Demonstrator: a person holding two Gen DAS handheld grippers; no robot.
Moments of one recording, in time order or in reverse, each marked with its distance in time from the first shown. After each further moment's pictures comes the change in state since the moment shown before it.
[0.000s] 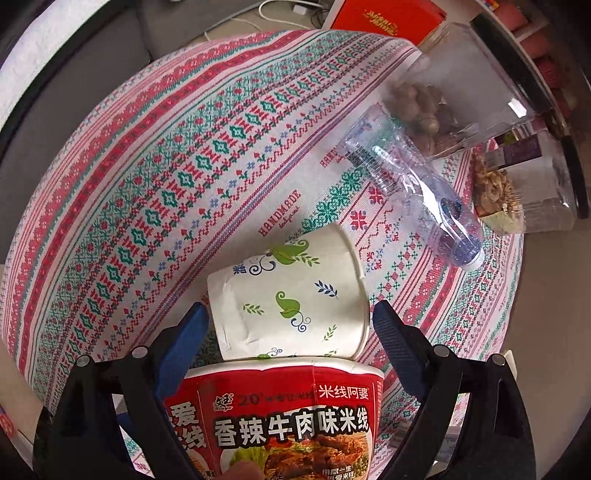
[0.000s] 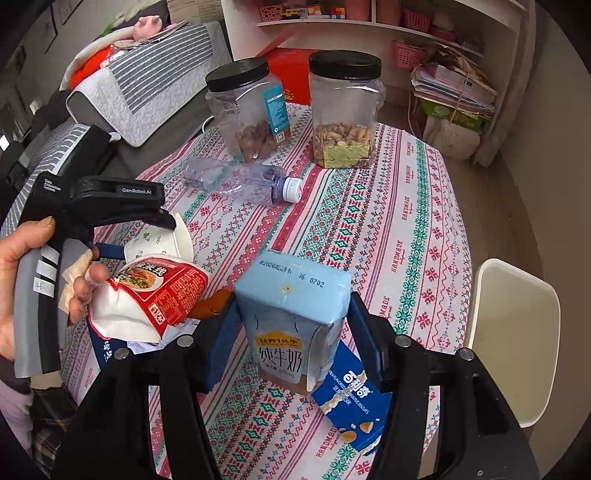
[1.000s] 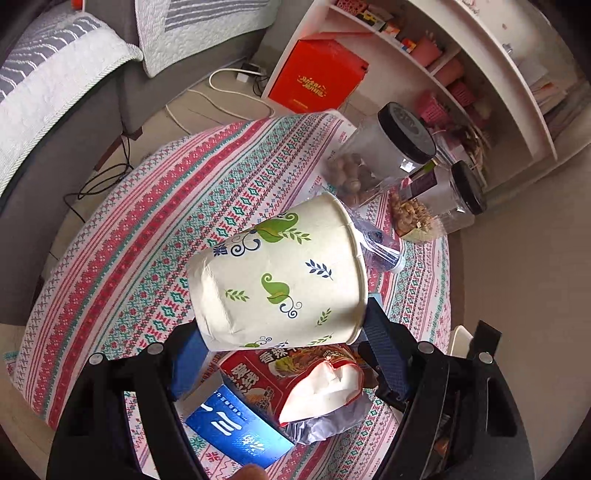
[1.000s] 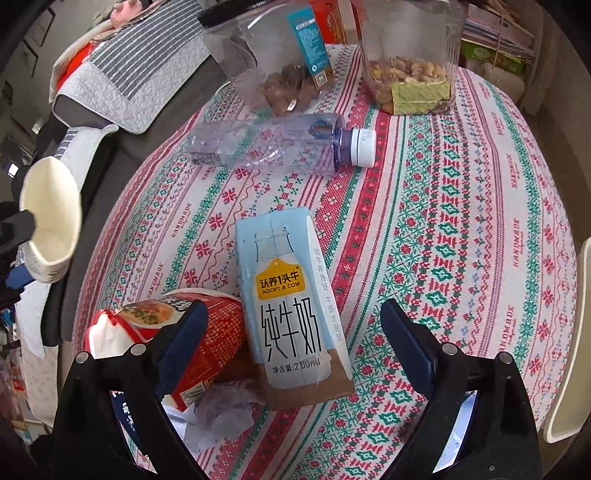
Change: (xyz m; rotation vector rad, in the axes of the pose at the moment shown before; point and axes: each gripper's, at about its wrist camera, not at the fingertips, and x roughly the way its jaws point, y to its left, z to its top) left arm -0.114 0.057 -0.024 0.178 -0.260 -0.237; right arm 0.115 0.036 0.016 0.140 0.184 0.151
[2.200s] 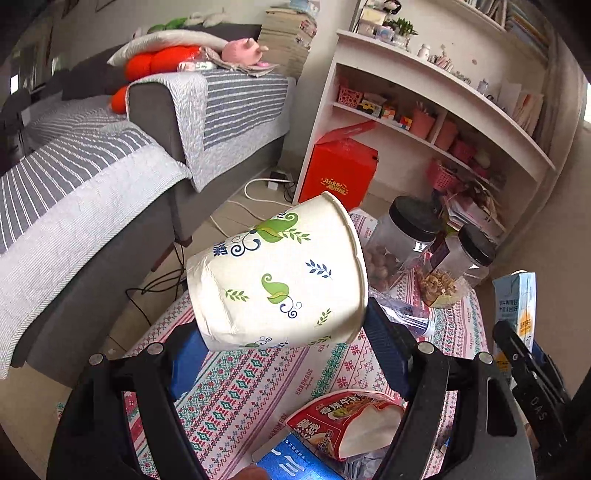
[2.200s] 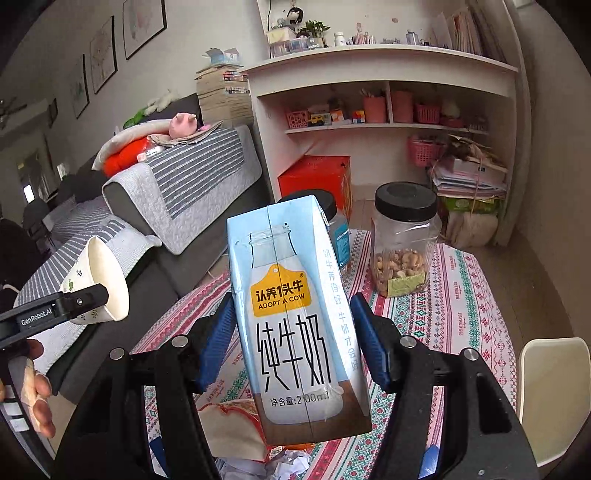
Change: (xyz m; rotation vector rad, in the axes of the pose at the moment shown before) left arm -0.065 -0.009 -0.023 0.128 -0.428 0.186; right arm -0.150 0.061 -0.001 -0.143 -0.621 -0.049
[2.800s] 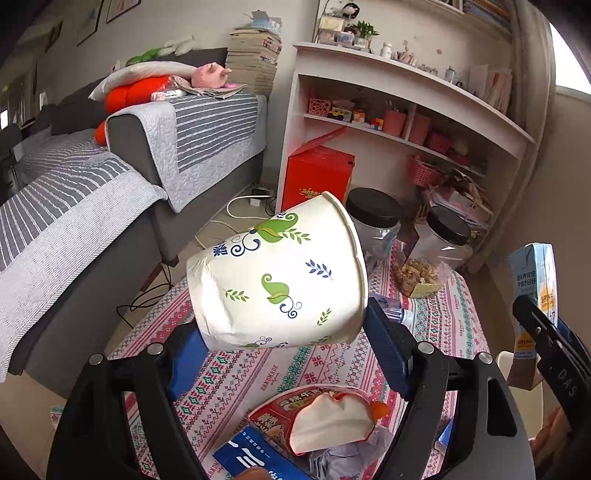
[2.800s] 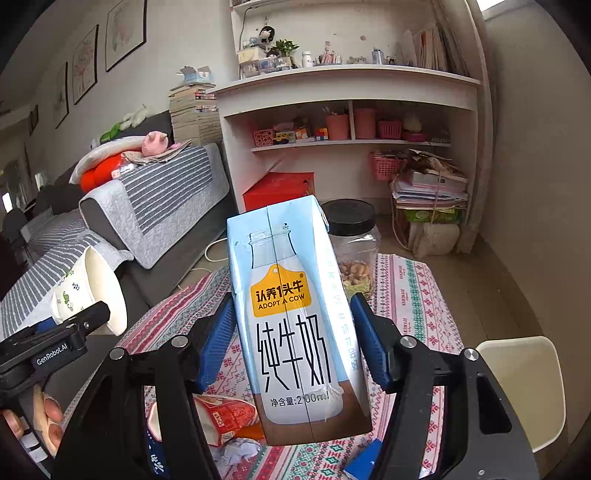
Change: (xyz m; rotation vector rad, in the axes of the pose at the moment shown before) left arm -0.009 -0.063 -0.031 0.102 -0.068 -0.011; right arm -0.046 -0.046 -0.005 0.044 -0.060 -0.133
